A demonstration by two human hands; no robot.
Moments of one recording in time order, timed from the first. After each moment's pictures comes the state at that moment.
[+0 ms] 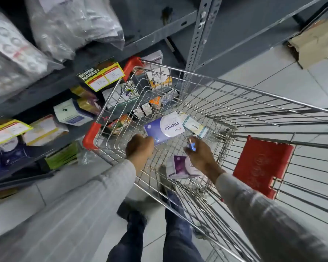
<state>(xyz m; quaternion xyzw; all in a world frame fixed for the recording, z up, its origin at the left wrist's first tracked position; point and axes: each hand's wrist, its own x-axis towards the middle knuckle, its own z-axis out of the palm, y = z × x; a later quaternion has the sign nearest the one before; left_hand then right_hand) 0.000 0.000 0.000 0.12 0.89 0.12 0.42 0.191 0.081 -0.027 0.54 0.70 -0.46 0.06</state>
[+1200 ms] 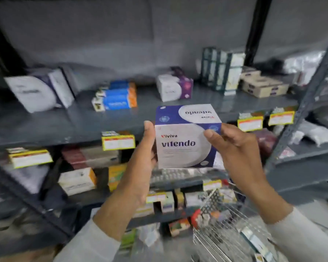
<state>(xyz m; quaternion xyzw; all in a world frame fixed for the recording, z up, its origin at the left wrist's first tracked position) -0.136 -0.256 0.490 0.28 0.60 0.70 0.27 -0.013 -0.096 0.493 0.17 0.72 -0.55 -0.39</state>
